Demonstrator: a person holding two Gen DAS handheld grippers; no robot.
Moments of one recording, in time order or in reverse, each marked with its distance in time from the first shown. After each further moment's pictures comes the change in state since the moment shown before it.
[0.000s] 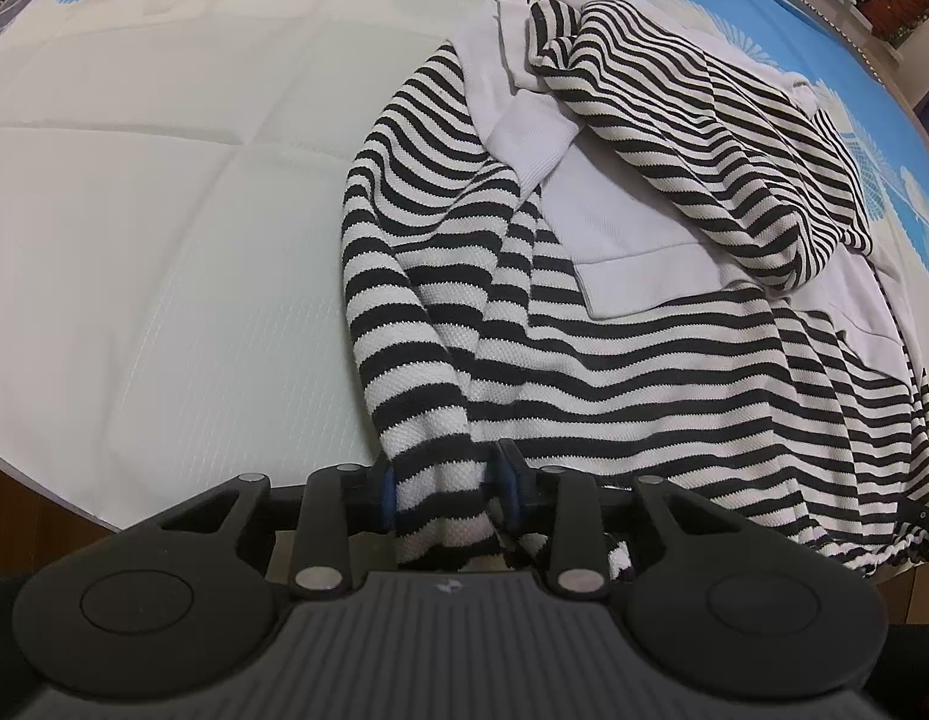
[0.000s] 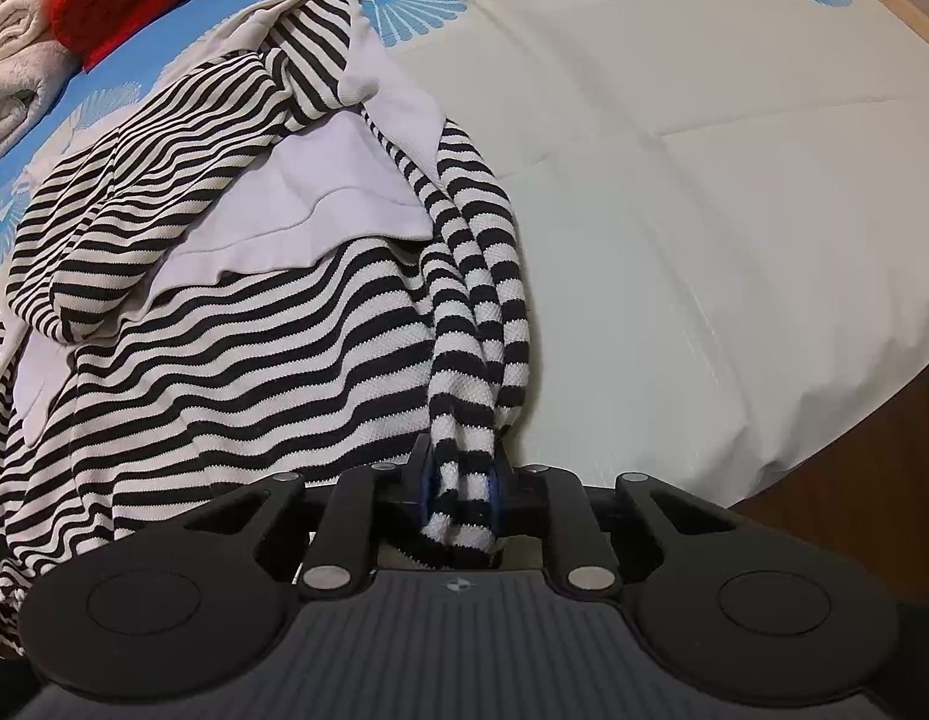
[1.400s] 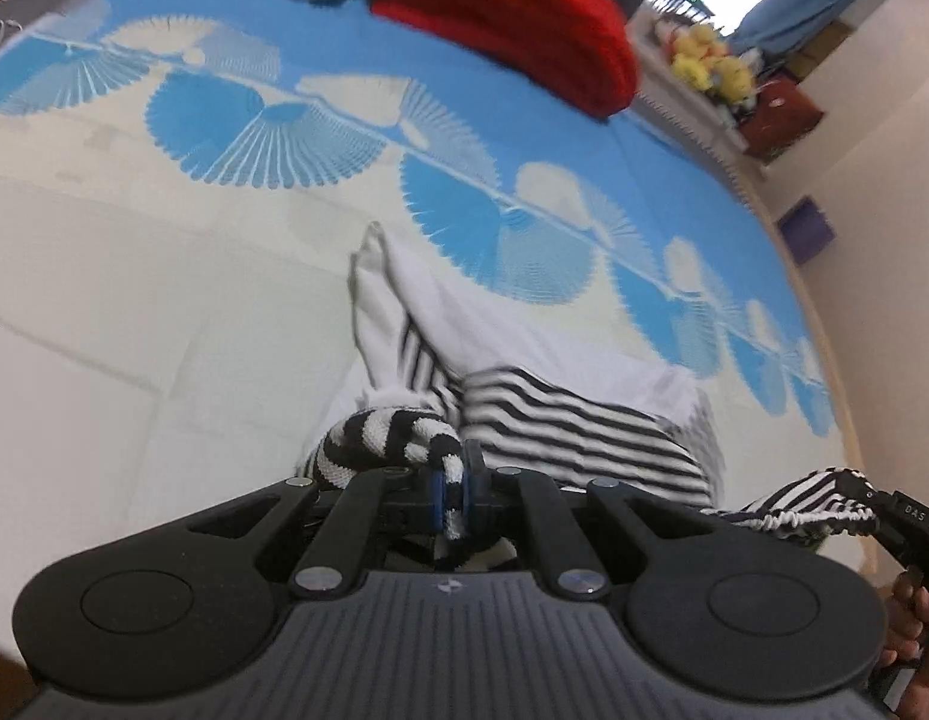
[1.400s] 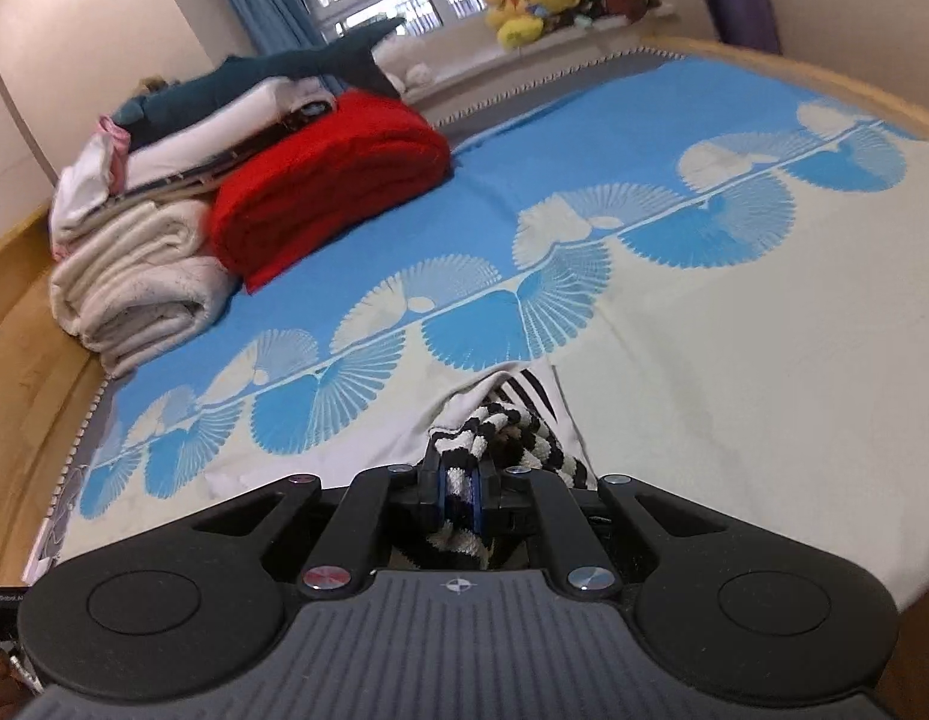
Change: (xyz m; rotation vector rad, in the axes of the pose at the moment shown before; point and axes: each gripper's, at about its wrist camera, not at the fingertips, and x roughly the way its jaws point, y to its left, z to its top) left arm -0.057 0.023 0.122 -0.039 -0.157 -0.303; right arm -0.125 -0.007 0.080 0.023 -0.381 0.306
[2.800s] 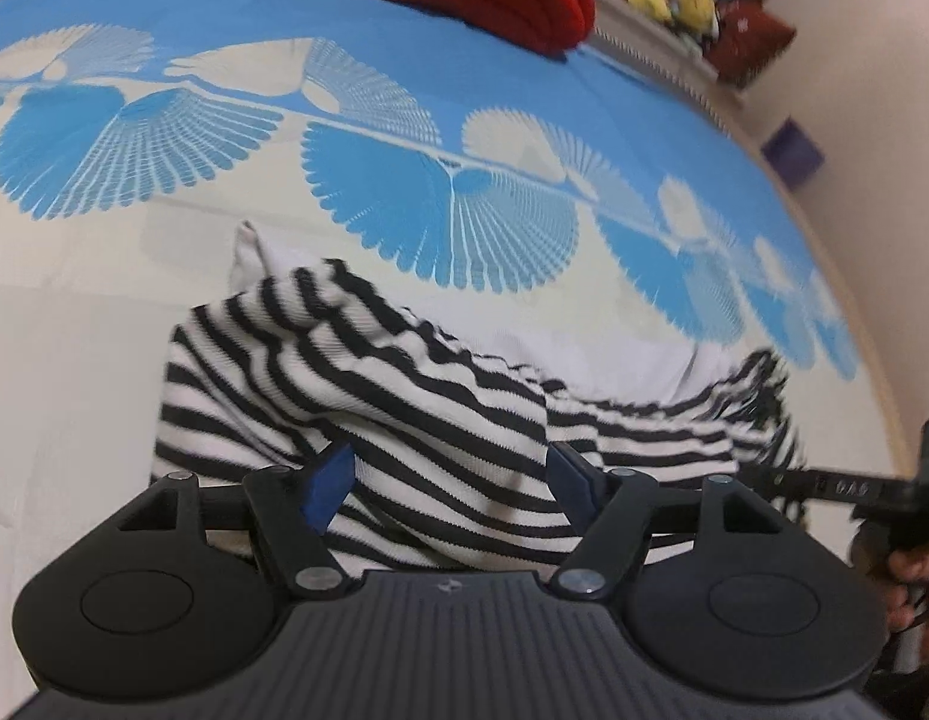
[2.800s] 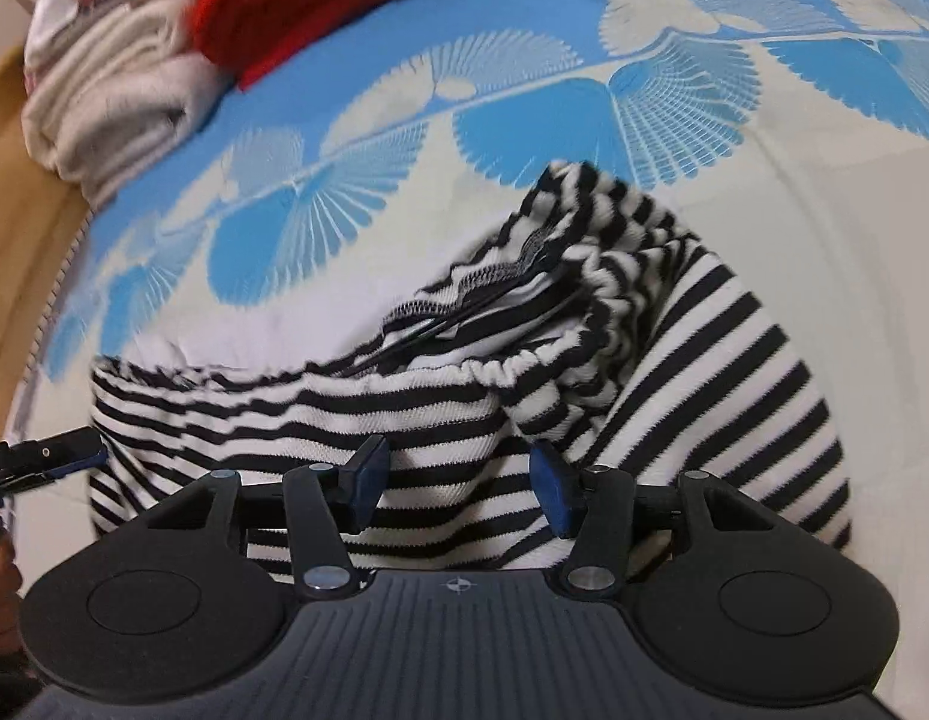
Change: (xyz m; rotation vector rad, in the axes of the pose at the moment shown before) left arm 0.115 -0.047 0.020 0.190 0.037 -0.011; right arm 0.195 0.012 -0.015 -0.097 0.421 0.057
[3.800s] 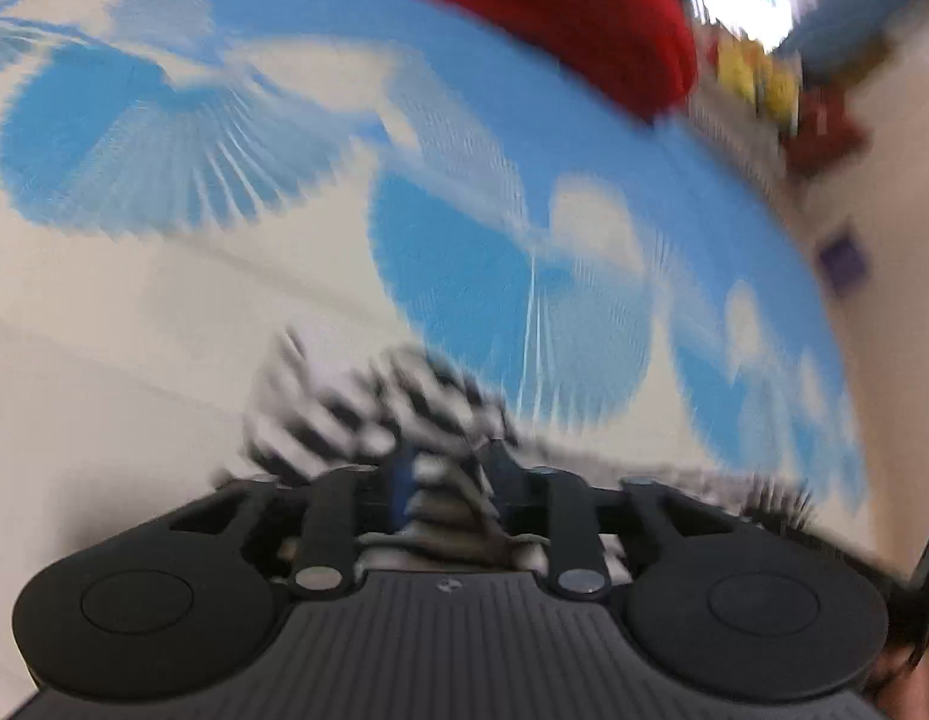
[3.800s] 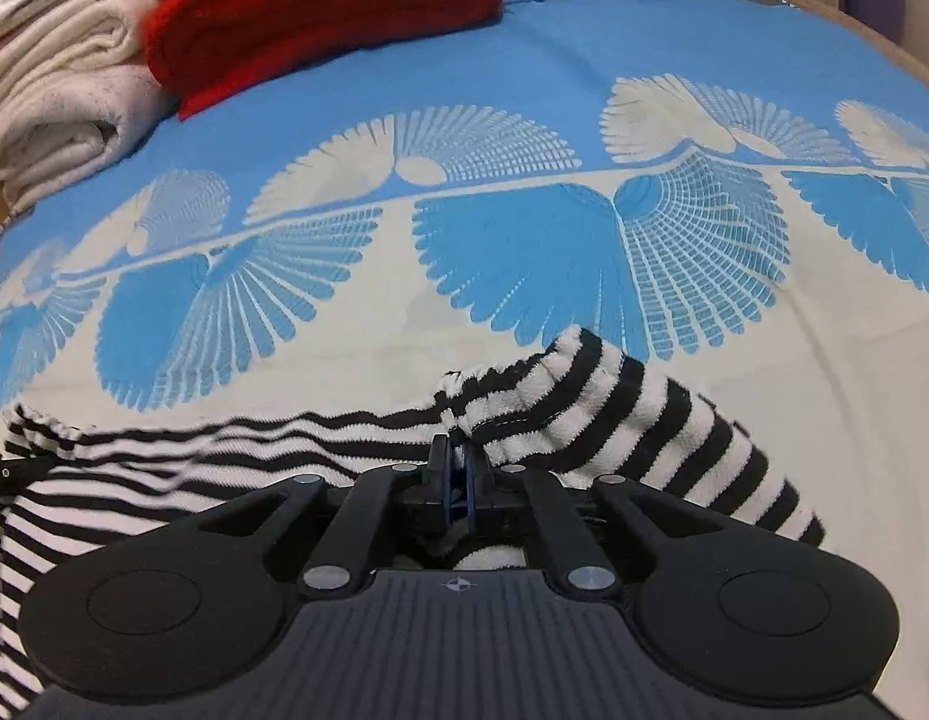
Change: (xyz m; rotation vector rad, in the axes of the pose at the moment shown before) left arm 0.033 0.060 0.068 -0.271 -0.095 -0.009; right arm 0.055 0.022 0.057 -0.099 -0.159 -0.180
